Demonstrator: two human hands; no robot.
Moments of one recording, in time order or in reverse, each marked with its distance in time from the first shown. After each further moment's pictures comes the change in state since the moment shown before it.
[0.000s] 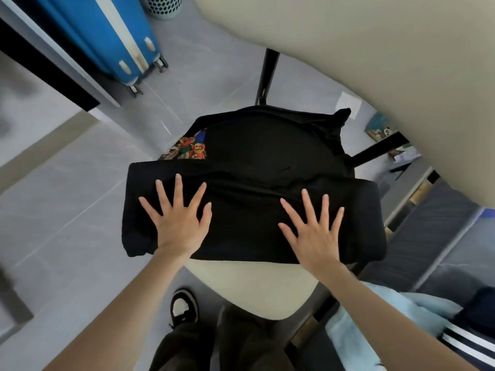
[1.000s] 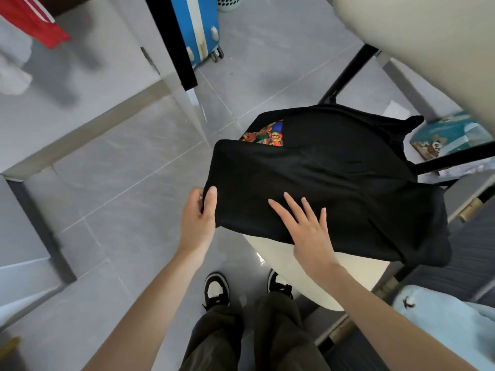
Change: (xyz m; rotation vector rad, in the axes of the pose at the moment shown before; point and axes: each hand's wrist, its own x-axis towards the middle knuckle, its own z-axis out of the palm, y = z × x) left_hand -0.051 -0.107 -0.045 -1.213 0.151 -0.379; right_hand -0.023 -0.162 -0.021 -0.012 -0.005 -0.319
